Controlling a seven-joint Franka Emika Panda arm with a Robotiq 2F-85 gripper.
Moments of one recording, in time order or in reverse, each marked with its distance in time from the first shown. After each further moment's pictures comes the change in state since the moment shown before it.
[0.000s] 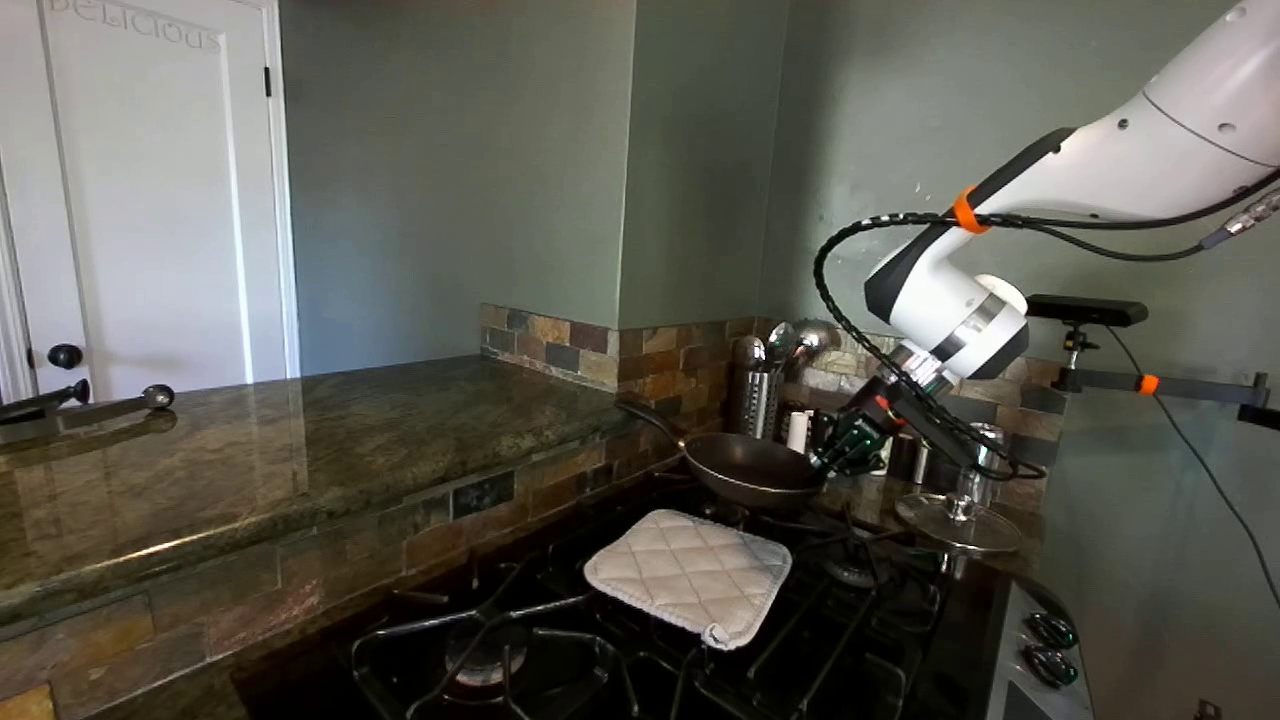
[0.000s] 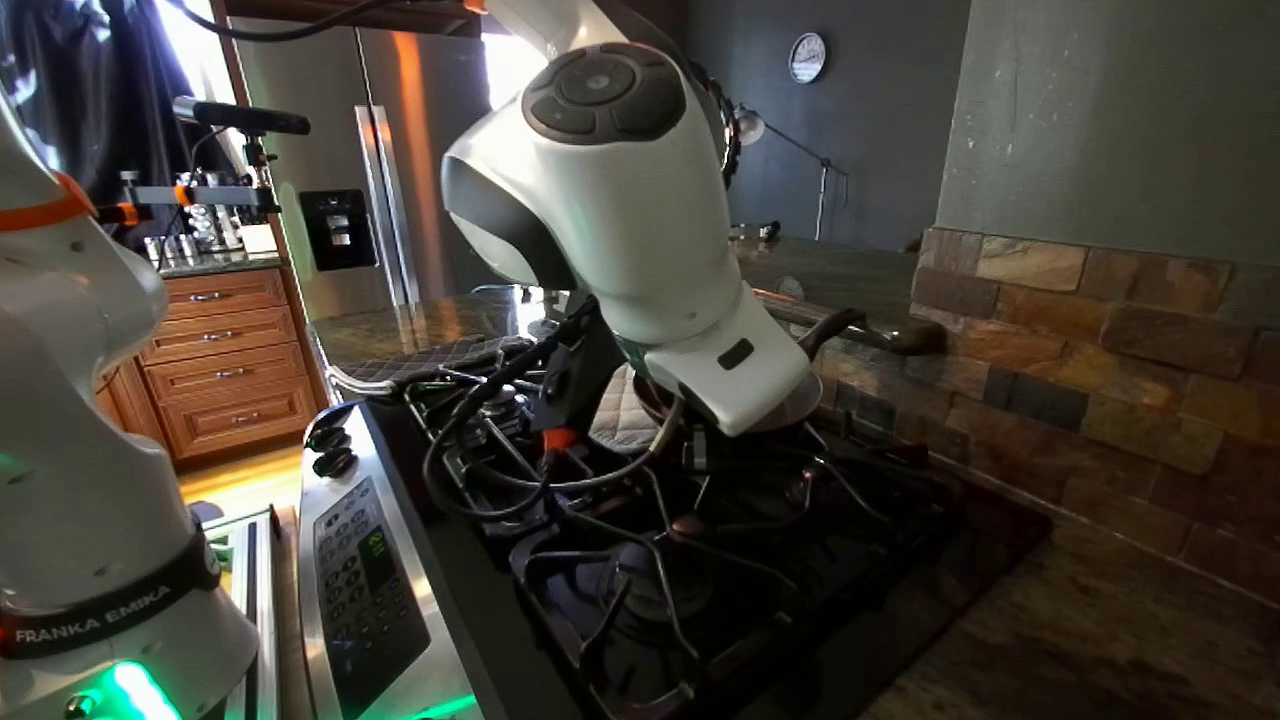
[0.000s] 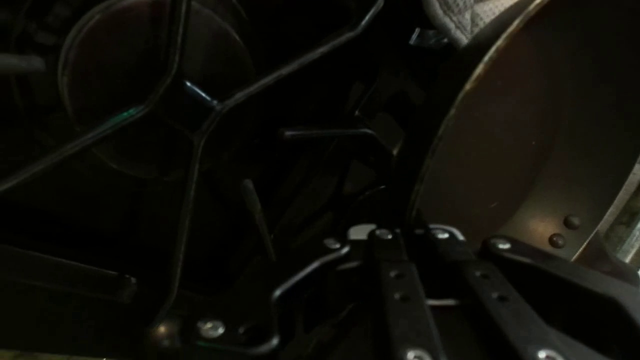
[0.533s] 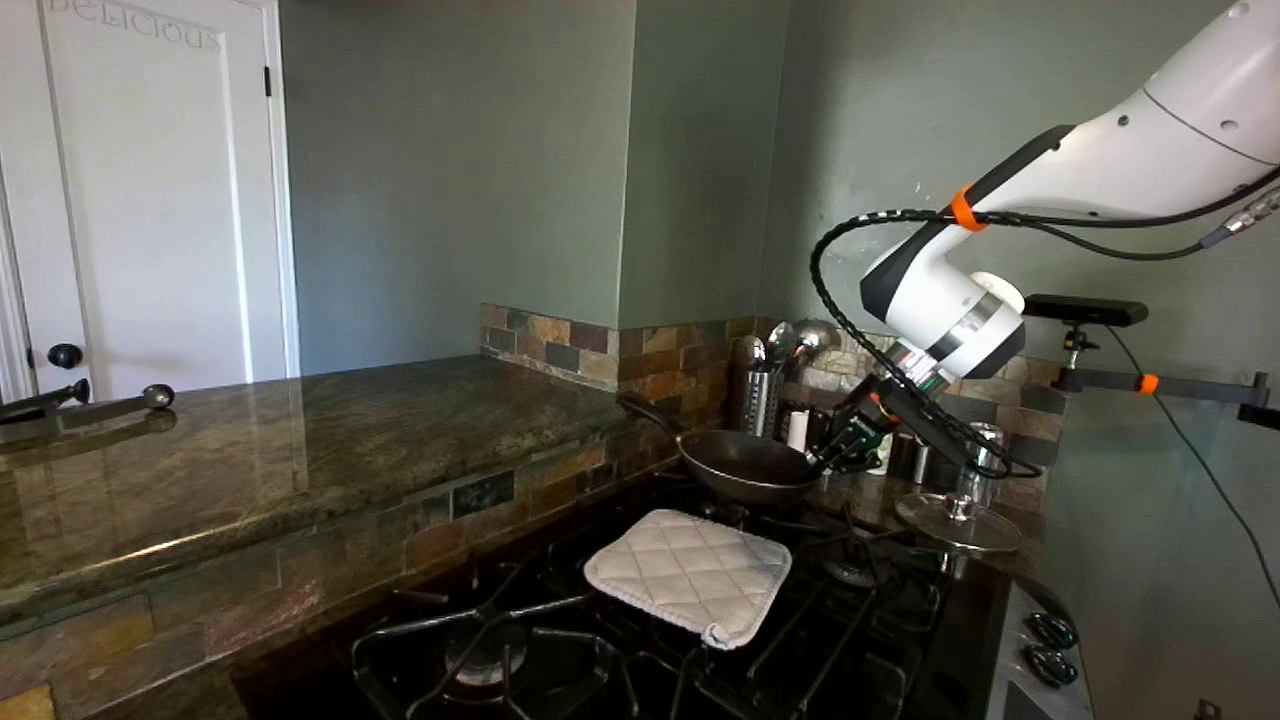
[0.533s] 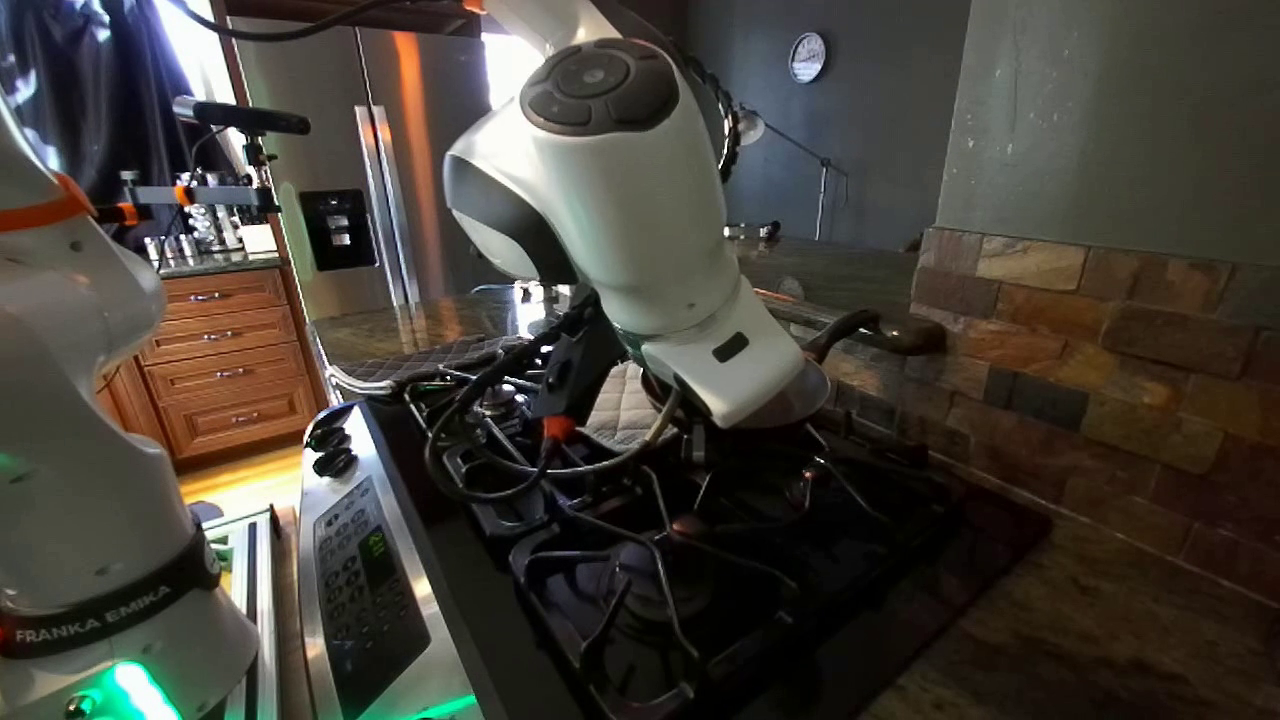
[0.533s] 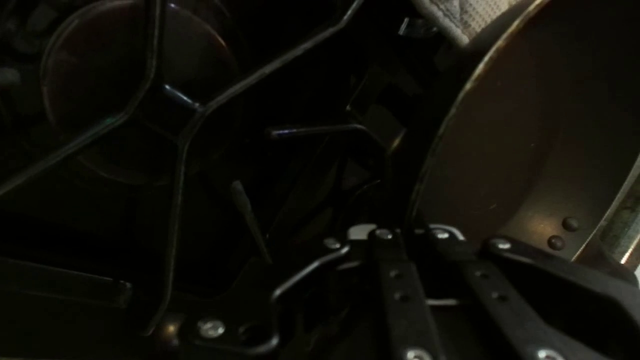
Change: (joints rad) arm 0.012 -0.006 0.008 -0.004 0.007 0.027 0.054
